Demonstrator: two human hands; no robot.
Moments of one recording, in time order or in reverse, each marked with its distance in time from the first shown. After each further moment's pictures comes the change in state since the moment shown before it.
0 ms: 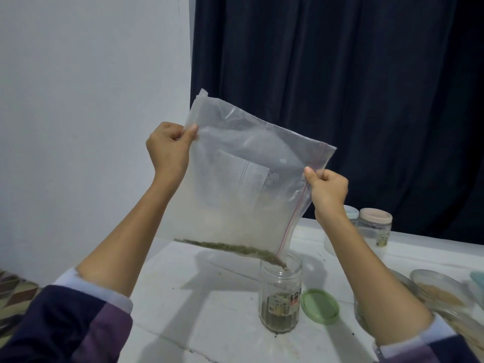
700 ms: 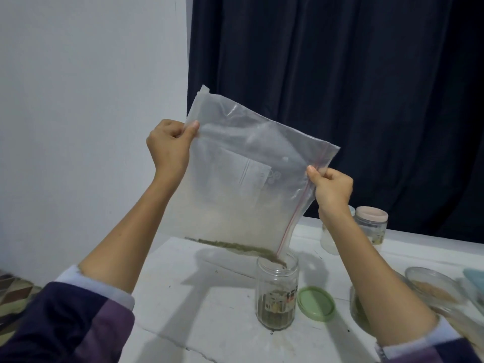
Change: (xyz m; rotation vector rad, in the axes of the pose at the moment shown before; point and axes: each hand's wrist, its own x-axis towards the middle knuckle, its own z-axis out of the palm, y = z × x) left_hand -0.002 0.001 0.007 -0.028 -0.004 -0.008; right_hand 0.003 0.001 -0.010 0.061 0.009 -0.006
